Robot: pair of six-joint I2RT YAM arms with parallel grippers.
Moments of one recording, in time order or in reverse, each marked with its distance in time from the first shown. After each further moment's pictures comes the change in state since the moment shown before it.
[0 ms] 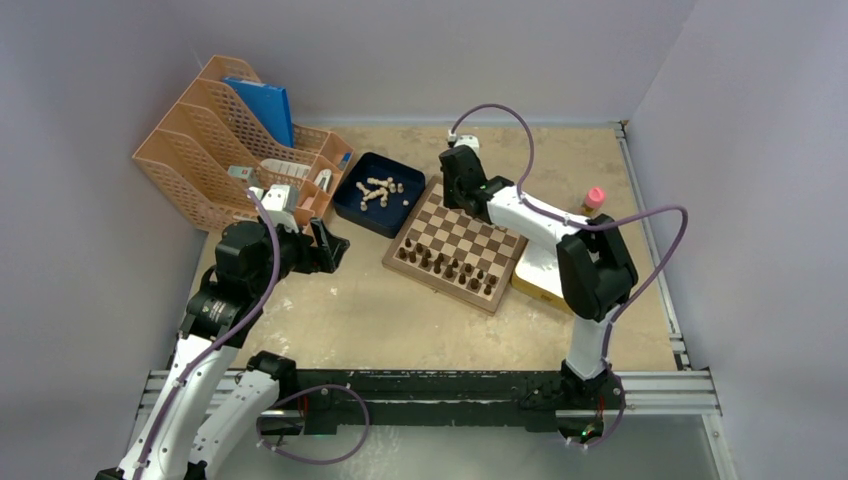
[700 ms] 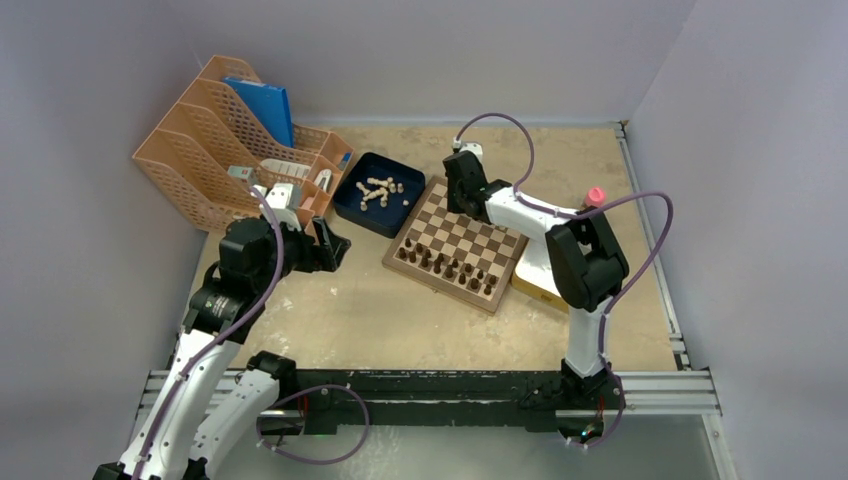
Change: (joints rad) left arm 0.000 0.017 0.000 0.000 0.000 0.000; right arm -0.042 0.085 -0.024 0.051 -0.024 0.025
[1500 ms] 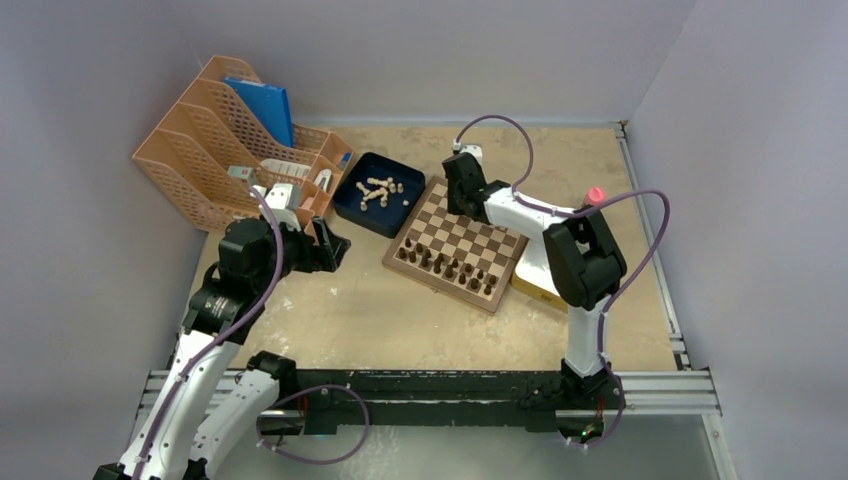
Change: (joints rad) left arm 0.000 -0.004 0.000 0.000 0.000 0.000; right arm -0.001 0.016 0.000 -0.005 0.009 0.005
